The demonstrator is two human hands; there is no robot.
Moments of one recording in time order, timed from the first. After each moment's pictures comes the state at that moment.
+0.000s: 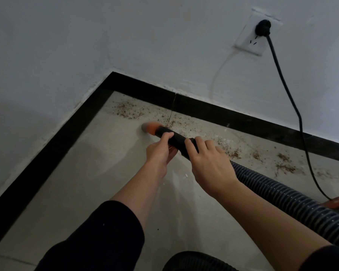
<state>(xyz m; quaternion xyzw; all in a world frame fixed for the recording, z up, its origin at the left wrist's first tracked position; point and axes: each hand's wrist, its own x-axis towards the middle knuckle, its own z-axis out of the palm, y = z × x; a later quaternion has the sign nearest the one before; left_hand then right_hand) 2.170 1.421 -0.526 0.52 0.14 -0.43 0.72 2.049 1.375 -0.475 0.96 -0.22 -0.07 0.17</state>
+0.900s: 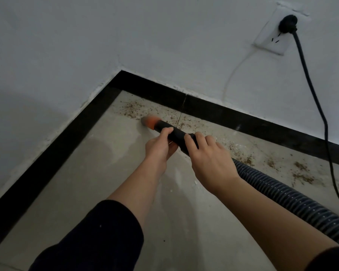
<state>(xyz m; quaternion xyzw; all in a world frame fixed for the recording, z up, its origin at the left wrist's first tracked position) 2.205 1.416 -0.541 0.51 0.13 -0.41 0.75 2.084 1.364 -0.491 0.96 -0.20 -0.02 0.20</state>
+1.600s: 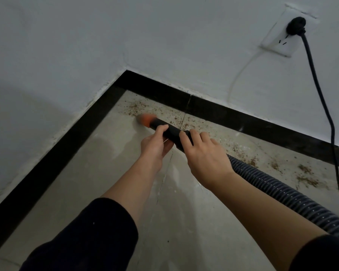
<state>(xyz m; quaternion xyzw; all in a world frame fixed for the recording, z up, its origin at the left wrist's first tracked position) 2.222 1.433 -0.536 0.49 0.14 -0.39 0.77 2.106 1.374 -0.489 0.96 -0.17 -0.04 0.21</state>
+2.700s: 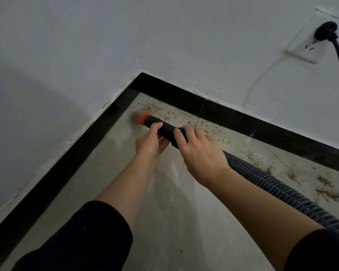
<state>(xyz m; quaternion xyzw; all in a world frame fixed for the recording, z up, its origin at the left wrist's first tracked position) 2.262 1.461 -0.542 0.47 0.16 -0.34 0.80 2.153 1.393 -0.493 0.97 -0.12 0.00 0.20</state>
